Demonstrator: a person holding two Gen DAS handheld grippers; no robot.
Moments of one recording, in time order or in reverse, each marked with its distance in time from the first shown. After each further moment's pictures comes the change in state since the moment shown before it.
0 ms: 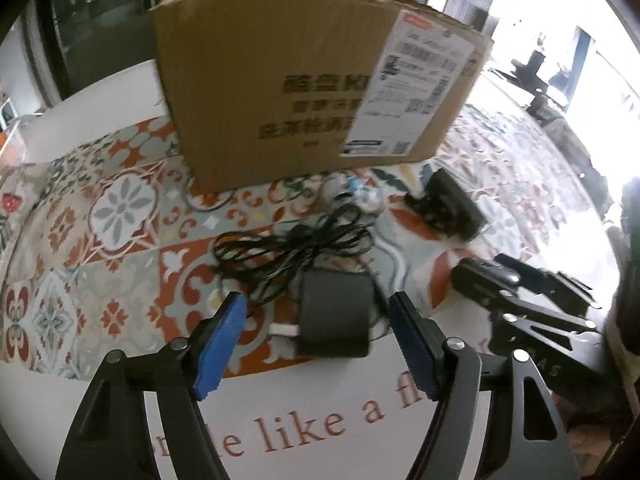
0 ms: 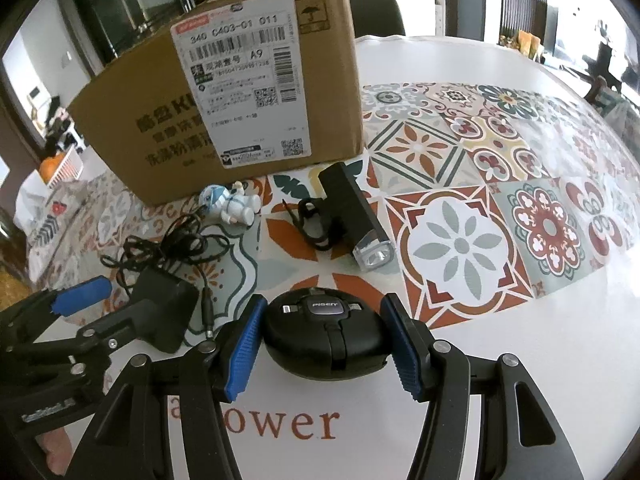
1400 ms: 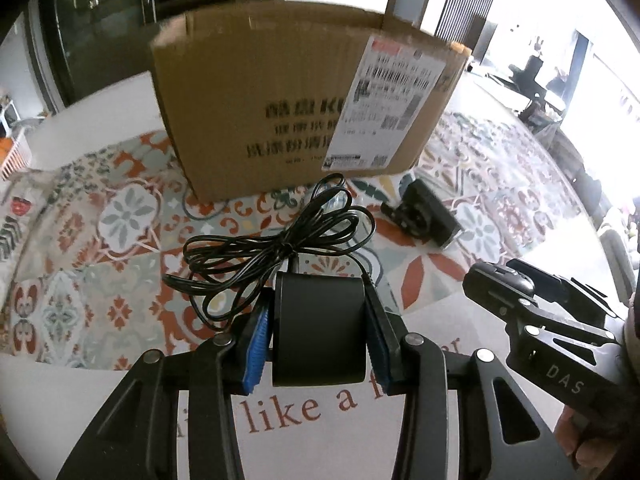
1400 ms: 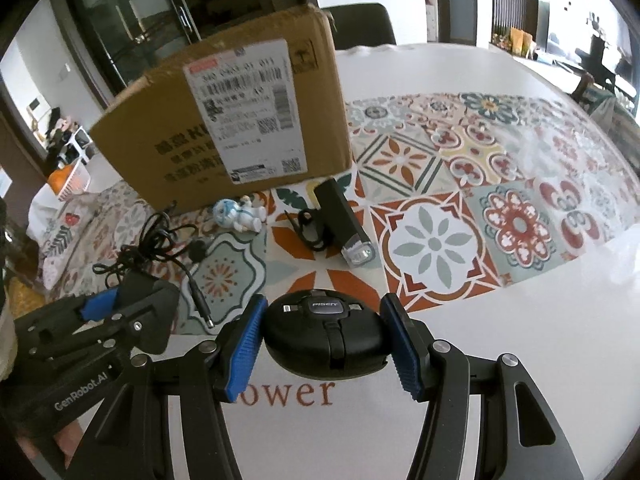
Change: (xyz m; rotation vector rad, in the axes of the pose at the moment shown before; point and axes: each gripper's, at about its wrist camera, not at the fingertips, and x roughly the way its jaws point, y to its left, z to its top) left arm -0.026 -0.010 -0.003 -0.009 -0.048 0.010; right arm -0.040 -0.001 0.002 0.012 -0.017 -0.007
